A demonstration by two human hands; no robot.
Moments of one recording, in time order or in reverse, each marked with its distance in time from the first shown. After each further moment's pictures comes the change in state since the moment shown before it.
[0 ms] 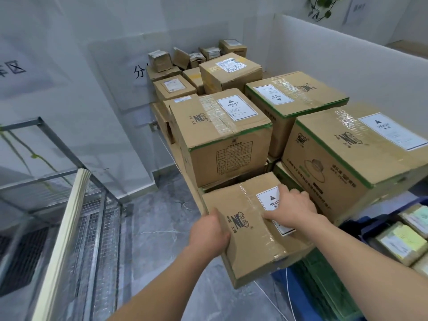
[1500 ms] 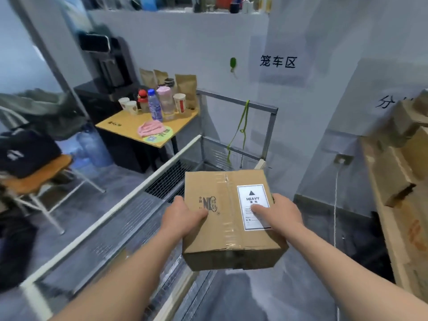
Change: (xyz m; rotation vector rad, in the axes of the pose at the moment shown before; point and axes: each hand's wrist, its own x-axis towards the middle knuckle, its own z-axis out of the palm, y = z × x) left_hand -0.145 -0.493 -0.212 -0.597 0.619 -0.928; right_hand -0.092 -0.583 0.098 0.206 -0.188 -0.791
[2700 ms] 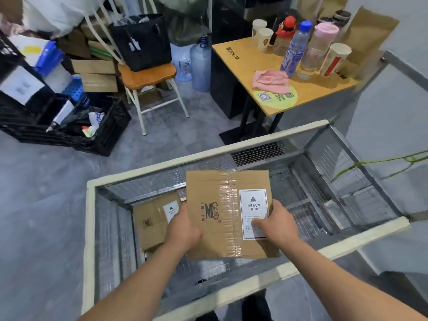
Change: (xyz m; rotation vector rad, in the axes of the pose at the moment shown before) left_hand 0.145 -0.198 0.009 -0.291 0.167 -0.594; right_hand 0.190 -0.153 0.253 -0.240 -0.541 -0.302
